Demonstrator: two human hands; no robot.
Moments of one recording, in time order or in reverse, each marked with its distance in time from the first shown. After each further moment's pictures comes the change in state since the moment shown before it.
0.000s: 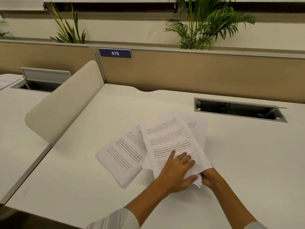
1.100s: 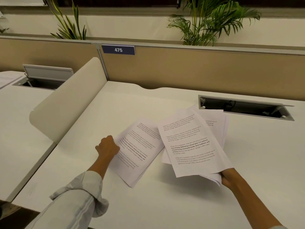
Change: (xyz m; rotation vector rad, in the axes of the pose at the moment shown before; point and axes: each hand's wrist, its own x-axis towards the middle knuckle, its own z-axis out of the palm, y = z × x) left_hand -0.062 -0.236 -0.076 -0.004 0.001 -1.189; right_hand -0.017 -0.028 -0.016 -0.130 0.222 -0.016
